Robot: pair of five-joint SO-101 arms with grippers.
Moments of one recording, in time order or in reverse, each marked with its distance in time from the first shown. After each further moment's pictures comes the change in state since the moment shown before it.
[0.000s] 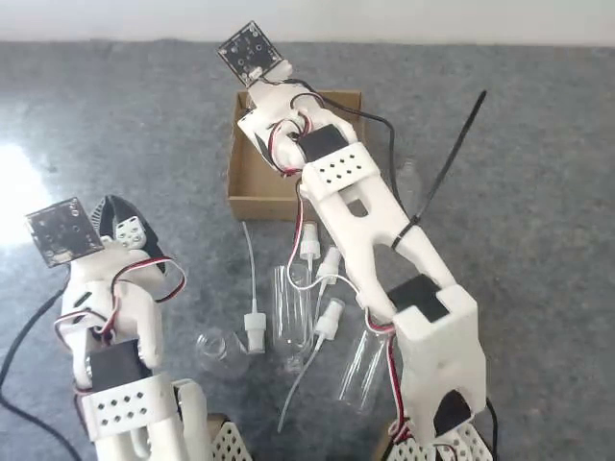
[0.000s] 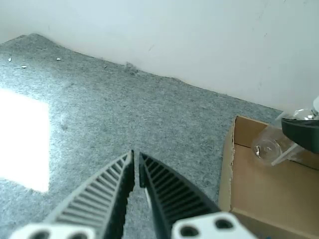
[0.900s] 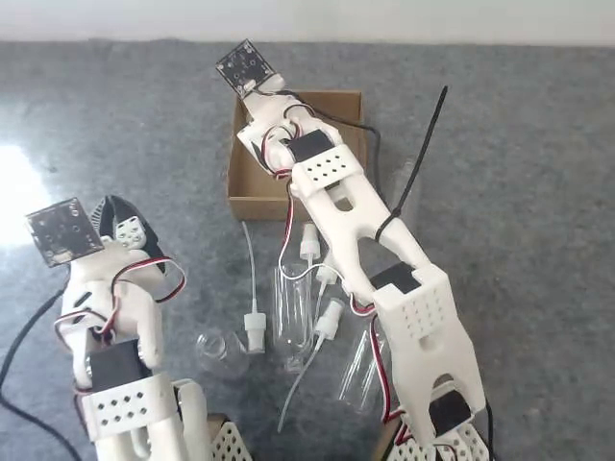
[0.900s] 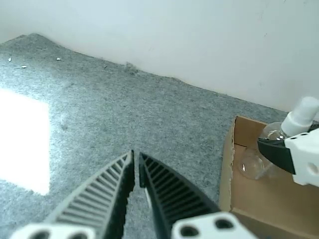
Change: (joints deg) left arm -0.2 0.0 0.0 0.0 0.0; right arm 0.0 13.4 -8.9 0.0 0.0
